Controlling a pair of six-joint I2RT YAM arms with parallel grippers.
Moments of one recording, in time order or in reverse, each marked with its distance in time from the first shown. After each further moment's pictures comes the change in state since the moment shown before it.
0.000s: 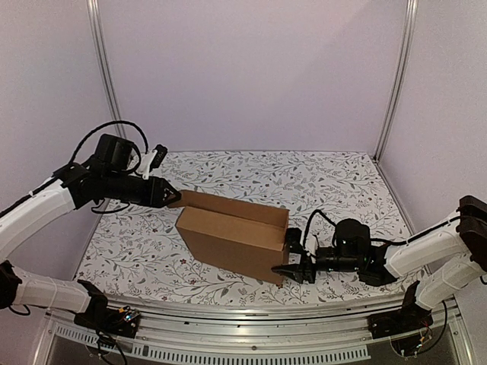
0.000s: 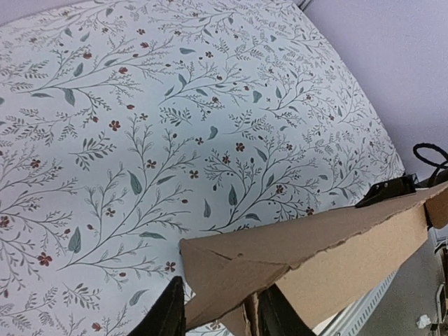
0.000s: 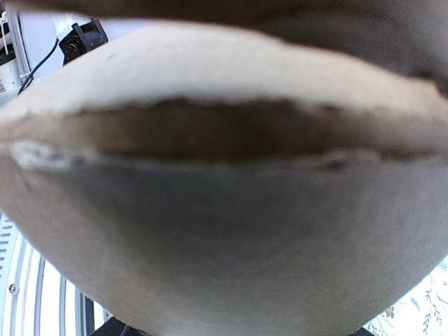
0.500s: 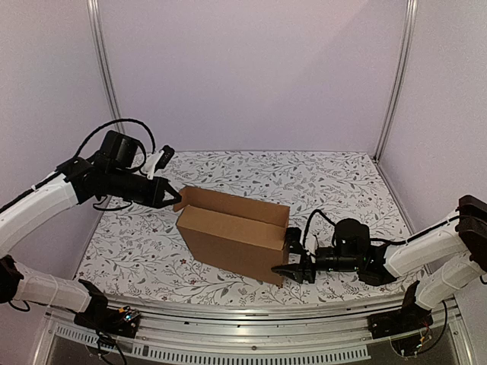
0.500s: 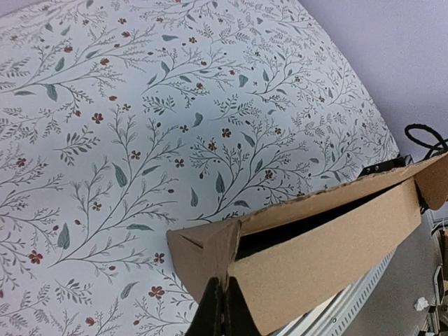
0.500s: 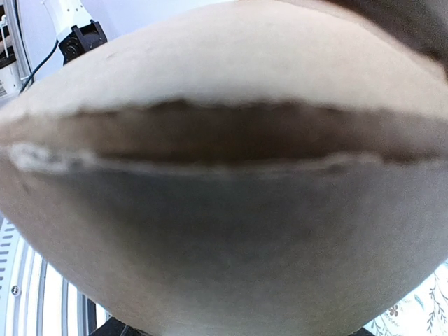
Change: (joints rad) left arm -0.030 0.043 0.049 -0.054 0.015 0.034; right arm -0.002 0.005 0.002 -0.006 -0.009 0.016
